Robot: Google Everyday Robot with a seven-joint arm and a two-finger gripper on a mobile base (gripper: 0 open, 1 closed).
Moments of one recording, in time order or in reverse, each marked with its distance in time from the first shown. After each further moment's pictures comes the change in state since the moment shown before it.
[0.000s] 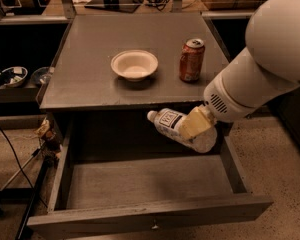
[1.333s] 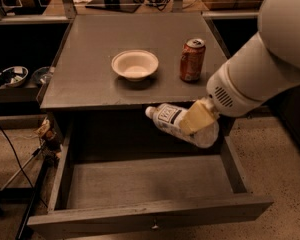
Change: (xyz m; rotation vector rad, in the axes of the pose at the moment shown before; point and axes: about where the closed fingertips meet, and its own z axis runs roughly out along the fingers) arm -0.008 0.007 -0.027 0.009 -0.034 -0.031
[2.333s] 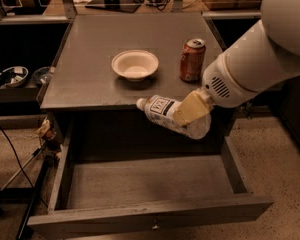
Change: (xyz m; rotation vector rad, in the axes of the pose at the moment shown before) arm -0.024 0.002 -0.003 -0.046 -0.070 -0.029
